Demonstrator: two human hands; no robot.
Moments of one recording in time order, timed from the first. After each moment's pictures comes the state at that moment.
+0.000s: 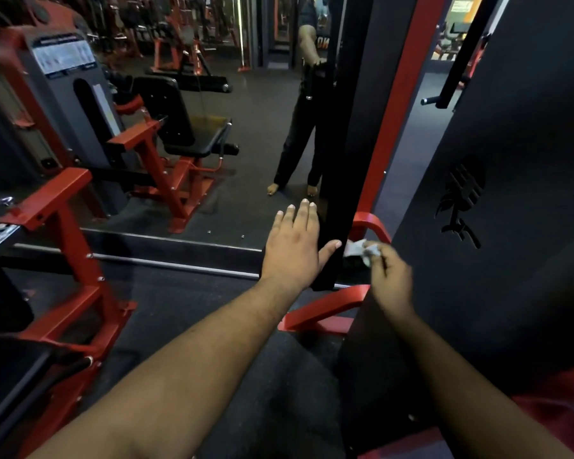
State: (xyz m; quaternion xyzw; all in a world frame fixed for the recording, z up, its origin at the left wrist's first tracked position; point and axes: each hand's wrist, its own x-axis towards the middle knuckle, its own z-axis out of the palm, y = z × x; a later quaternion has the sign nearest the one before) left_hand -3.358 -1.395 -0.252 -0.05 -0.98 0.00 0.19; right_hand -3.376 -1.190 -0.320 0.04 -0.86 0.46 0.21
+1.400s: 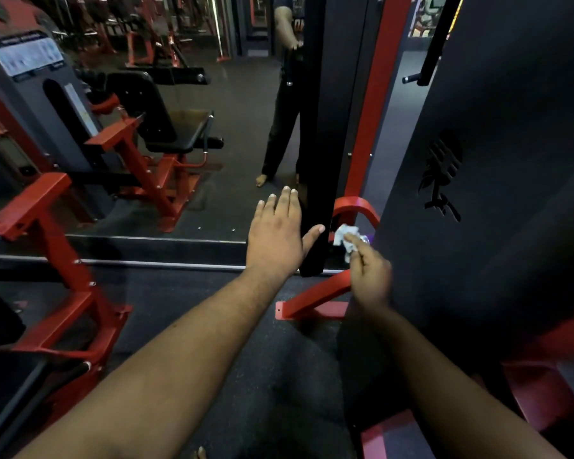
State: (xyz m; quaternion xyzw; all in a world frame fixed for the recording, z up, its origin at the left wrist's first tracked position) left_hand -3.357 -1.392 -0.250 -0.05 -0.98 0.00 0.20; right_hand -3.354 -1.202 -0.342 0.05 -0.85 0.45 0.26
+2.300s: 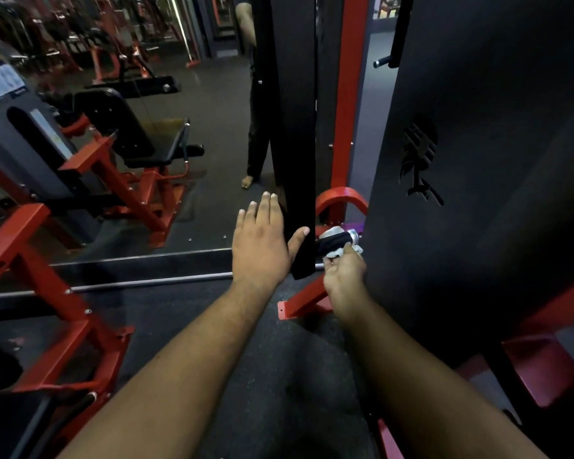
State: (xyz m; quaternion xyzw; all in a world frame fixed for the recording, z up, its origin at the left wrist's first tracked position) left_hand -3.358 -1.392 -0.250 -0.05 -0.98 -0.02 0.21; right_hand -3.406 -1.246 -0.352 -0.36 -0.26 0.89 0.09
